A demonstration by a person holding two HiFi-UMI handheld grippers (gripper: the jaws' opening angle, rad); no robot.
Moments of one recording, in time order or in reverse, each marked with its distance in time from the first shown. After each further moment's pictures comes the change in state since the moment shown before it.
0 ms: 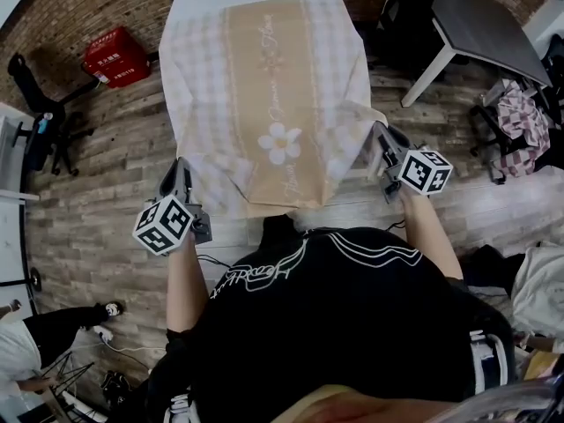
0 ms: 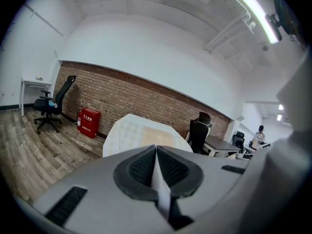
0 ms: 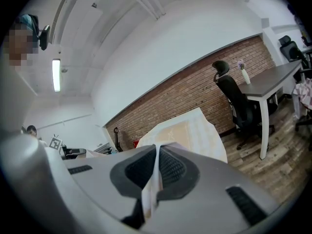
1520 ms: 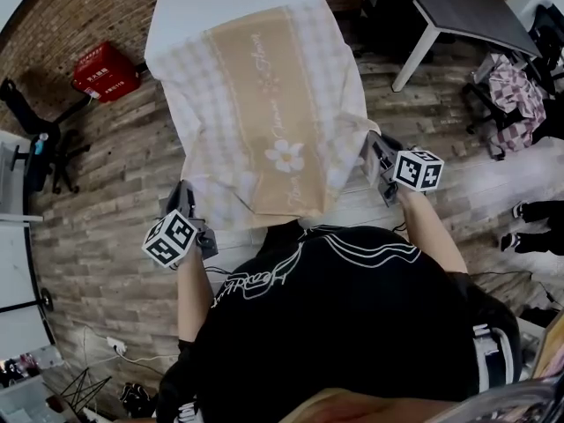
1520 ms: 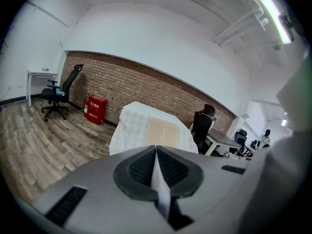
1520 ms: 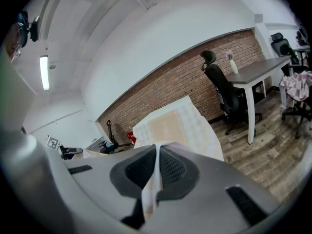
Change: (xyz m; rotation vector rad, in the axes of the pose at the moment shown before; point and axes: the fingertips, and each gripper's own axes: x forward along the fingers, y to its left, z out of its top) left arm -0.012 0.014 -0.064 -0.063 0.120 0.049; right arm -0.037 -0.031 -0.066 0.069 0.114 -0.087
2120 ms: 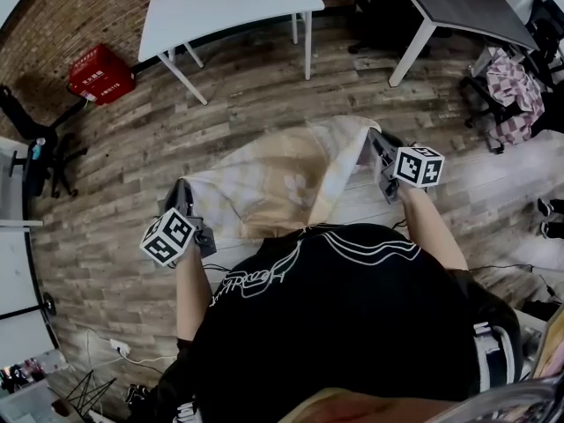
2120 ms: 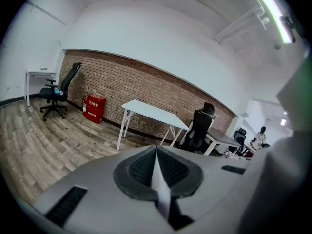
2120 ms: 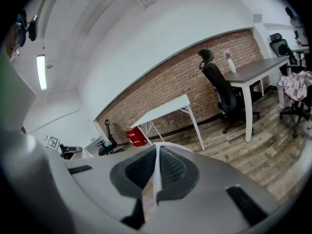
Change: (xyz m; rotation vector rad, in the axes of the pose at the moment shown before) left arm 0.010 0.000 0.003 0.001 0.022 -0.009; right arm -0.001 -0.009 -0.002 0.007 0.016 -0.020
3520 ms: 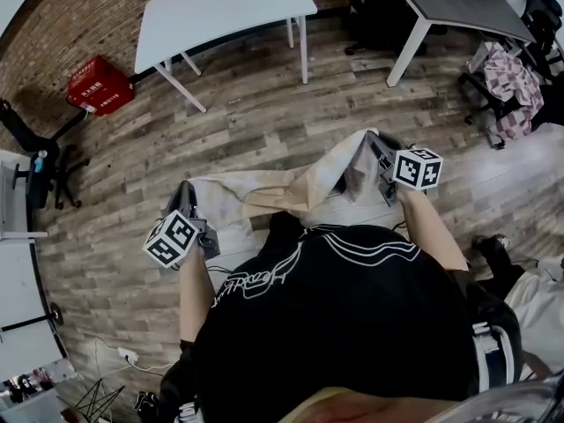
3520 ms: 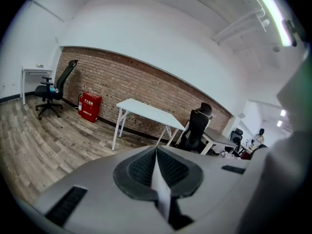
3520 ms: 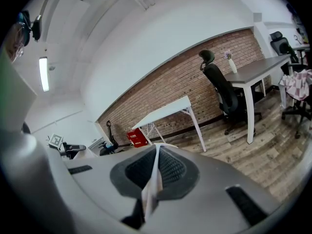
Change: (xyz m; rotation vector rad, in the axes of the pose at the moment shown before) left arm 0.015 -0.020 0.005 0.002 0.008 -0.038; right arm -0.003 -0.003 0.001 -0.002 -0.017 0.020
